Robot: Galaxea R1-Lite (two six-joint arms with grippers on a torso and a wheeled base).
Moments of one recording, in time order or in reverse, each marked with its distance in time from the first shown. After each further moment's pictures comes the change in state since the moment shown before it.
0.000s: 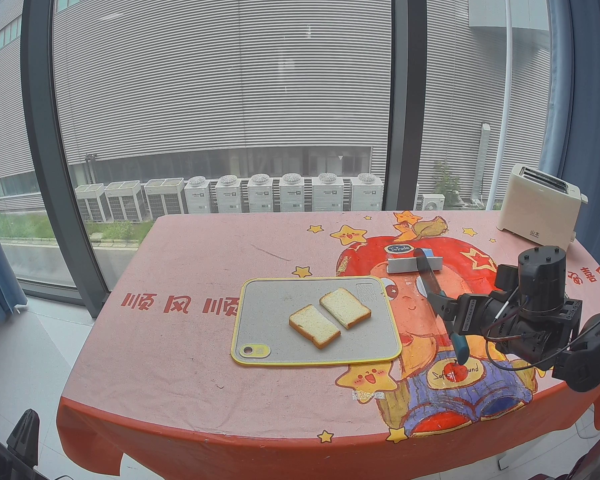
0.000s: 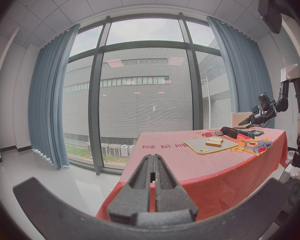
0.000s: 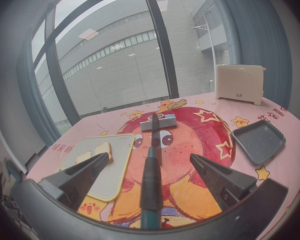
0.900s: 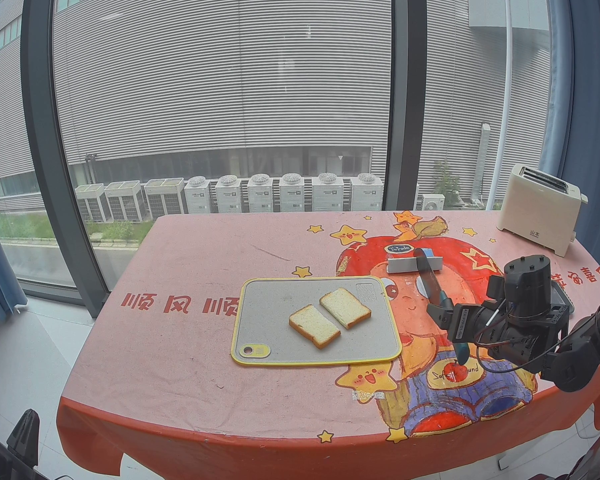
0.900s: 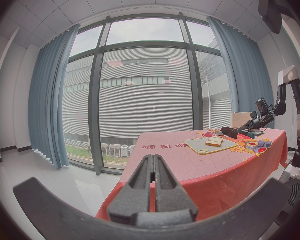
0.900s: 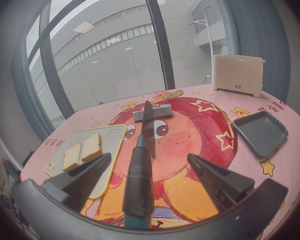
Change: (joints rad) left arm 0.000 0.000 0.000 0.000 0.000 0.000; right arm -0.017 0.074 0.001 -0.008 0.003 0.011
